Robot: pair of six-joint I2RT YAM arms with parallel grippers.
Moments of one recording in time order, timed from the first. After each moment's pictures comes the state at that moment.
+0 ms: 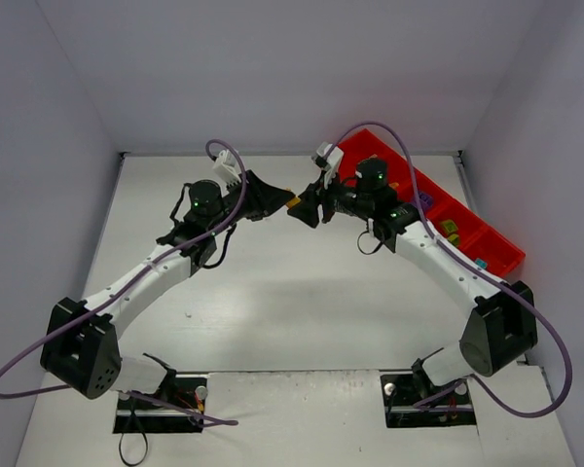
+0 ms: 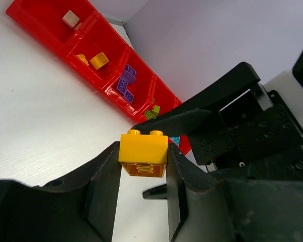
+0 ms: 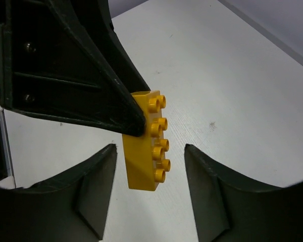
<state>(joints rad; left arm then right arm) -0.50 1.36 1.00 0.30 0.33 -0.85 0.49 1.45 1.17 0.00 -0.62 -0.01</state>
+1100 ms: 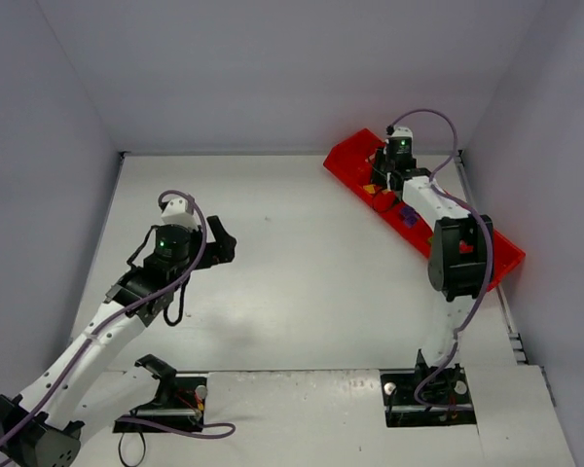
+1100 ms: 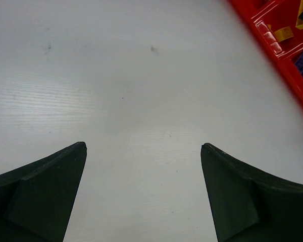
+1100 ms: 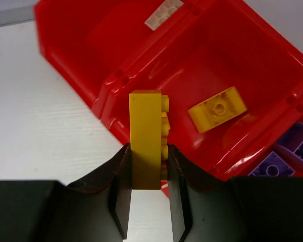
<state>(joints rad) -0.50 0.88 0.82 -0.38 -0.20 -0.53 0.14 1.96 1.50 -0.16 0.07 0.23</state>
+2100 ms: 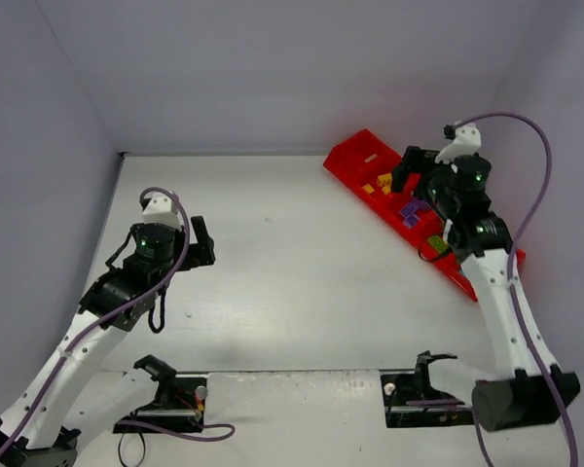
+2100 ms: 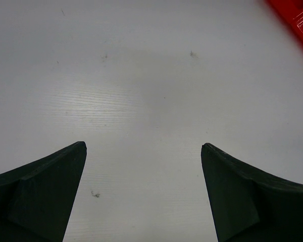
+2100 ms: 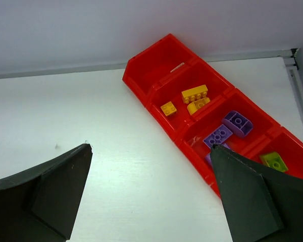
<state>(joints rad) -0.50 0.81 0.98 -0.68 -0.35 -0.42 0.10 1.17 1.22 -0.31 -0.01 0.19</state>
